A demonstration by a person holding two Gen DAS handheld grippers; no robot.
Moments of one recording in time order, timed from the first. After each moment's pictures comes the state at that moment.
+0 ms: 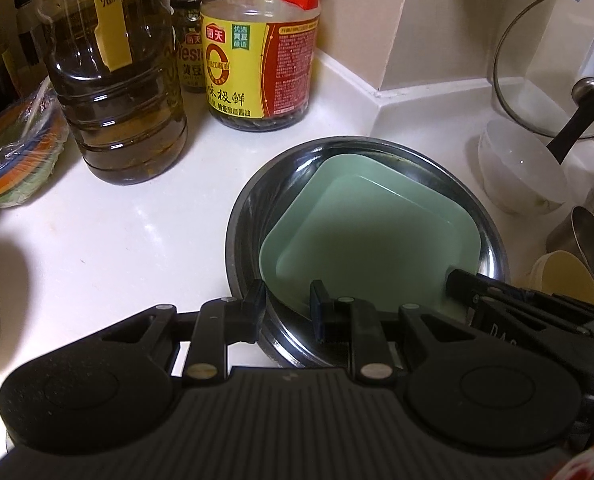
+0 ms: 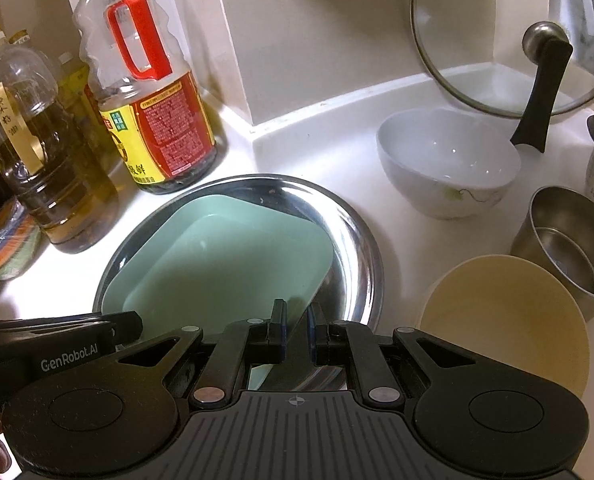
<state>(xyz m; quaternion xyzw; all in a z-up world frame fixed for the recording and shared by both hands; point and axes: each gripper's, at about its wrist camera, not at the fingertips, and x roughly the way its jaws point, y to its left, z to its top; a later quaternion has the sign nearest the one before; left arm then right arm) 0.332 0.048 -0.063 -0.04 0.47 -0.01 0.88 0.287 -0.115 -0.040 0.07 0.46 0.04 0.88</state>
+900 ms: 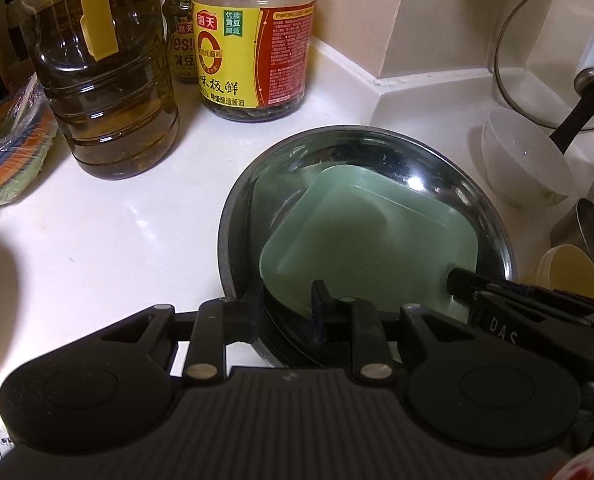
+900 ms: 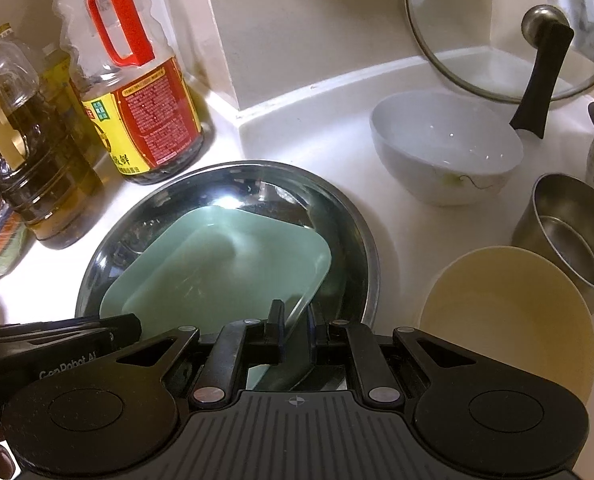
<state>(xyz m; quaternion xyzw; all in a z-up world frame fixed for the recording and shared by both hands) 0.339 0.045 -0.069 -0.03 0.47 -0.01 0.88 0.293 -0.115 -0.048 0.07 0.48 0.03 0.88</state>
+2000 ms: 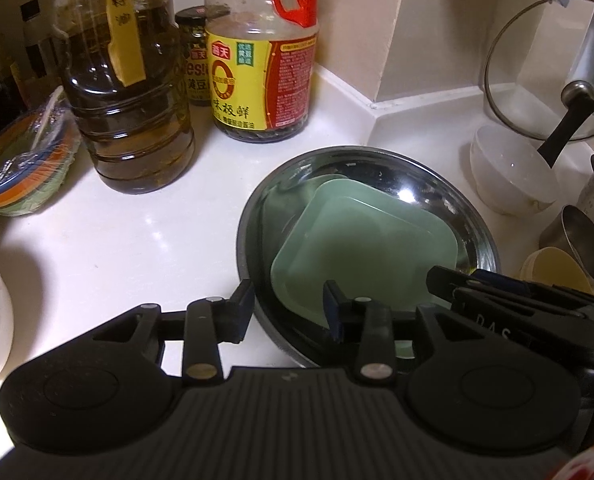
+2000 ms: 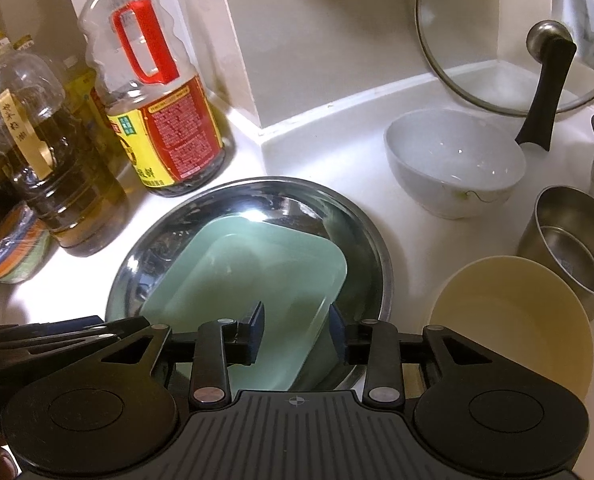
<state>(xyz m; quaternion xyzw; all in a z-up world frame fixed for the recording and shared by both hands) 0.318 0.053 -0.046 -0.03 0.45 -0.01 0.89 0.283 -0.111 -0.031 0.09 0.46 0.05 0.88</state>
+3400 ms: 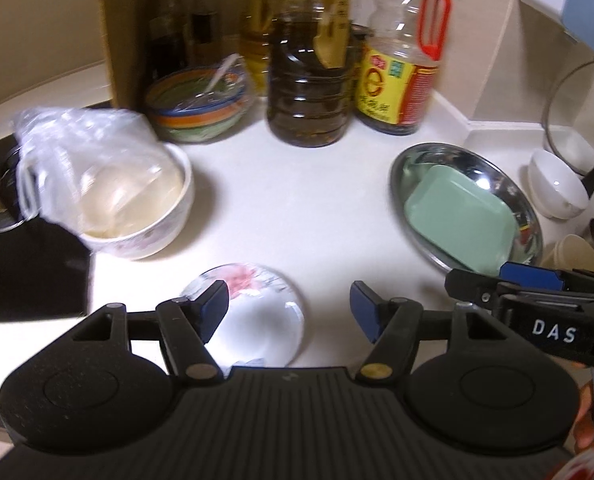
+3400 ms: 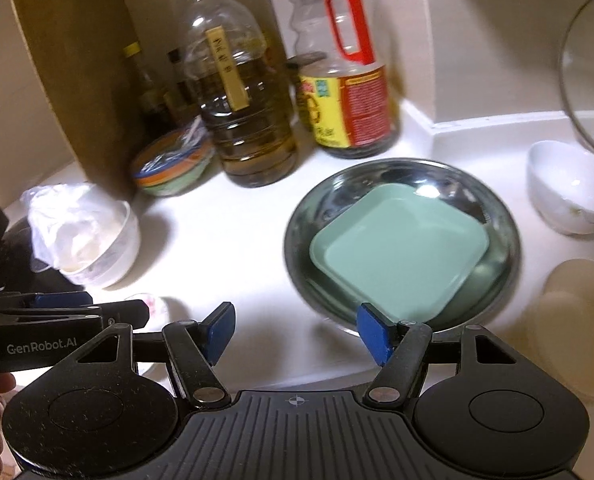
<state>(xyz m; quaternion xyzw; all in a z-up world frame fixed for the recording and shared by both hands) 0.189 0.132 -0.009 -0.08 0.43 0.12 0.89 0.214 -0.059 0.004 0.04 0.46 0.26 0.85</state>
